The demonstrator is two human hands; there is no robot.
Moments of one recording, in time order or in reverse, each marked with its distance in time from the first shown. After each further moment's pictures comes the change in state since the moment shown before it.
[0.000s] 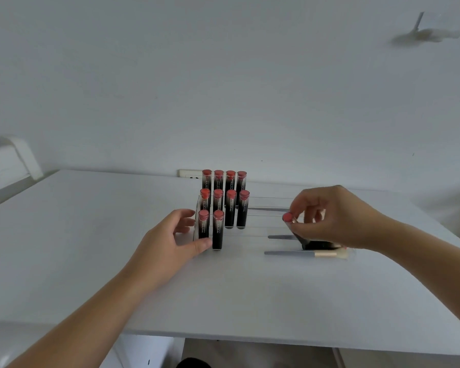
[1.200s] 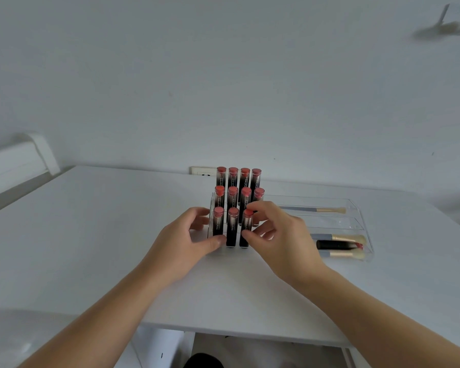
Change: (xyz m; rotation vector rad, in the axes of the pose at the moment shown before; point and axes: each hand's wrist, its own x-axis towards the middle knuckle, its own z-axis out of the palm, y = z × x) left_hand -0.002 0.003 0.000 0.006 -0.007 0.015; right_hand 0.013 -0.032 0.122 0.140 0.330 -0.014
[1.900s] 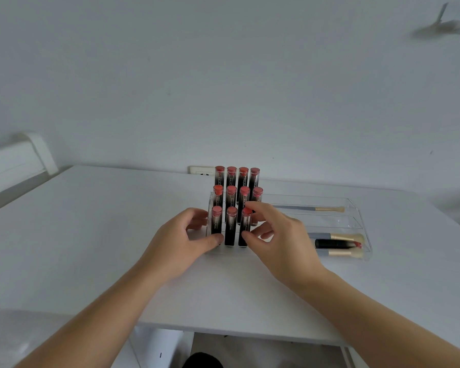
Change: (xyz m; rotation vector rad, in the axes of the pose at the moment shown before) left_hand 0.003 -0.002 -0.001 -0.010 -0.007 -0.023; right_hand -0.004 0.001 0.000 -0.026 -0.009 0.000
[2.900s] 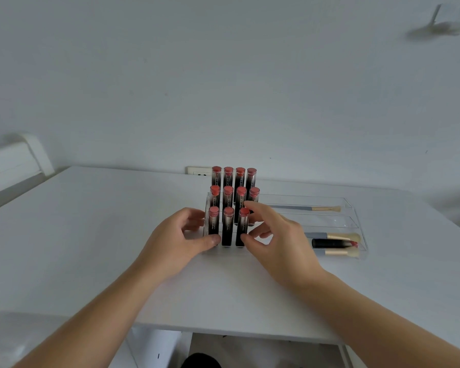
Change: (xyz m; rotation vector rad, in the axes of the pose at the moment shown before) left_hand 0.002 -0.001 -0.001 -0.051 0.004 -0.010; right_hand -0.004 0.004 -0.001 -0.030 -0.025 0.004
